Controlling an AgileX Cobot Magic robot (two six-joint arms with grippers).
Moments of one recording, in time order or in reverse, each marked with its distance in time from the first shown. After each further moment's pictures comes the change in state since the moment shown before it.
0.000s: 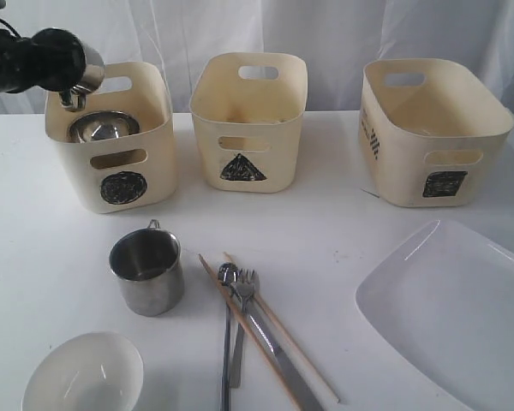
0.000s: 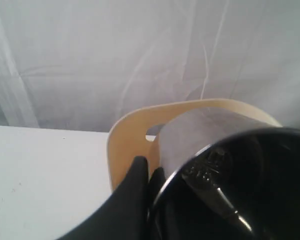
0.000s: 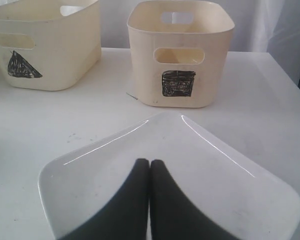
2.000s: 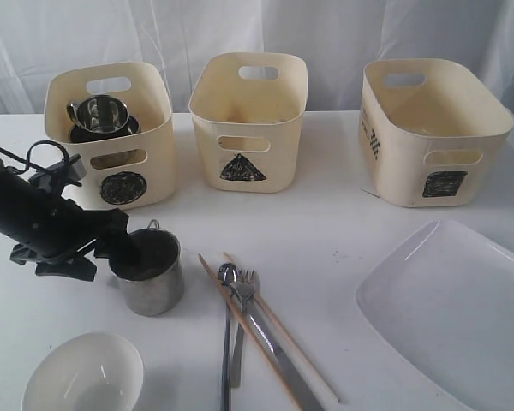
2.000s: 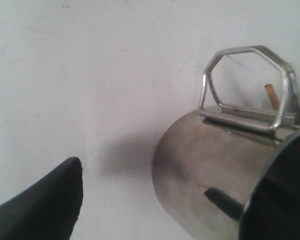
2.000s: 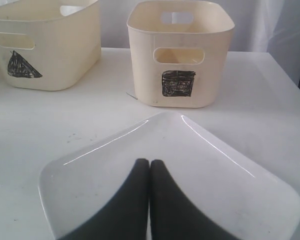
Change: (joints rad) left arm -0.060 -0.041 0.339 -0.856 0.835 0.739; right arm 0.000 0.000 0.000 0.000 0.000 0.000
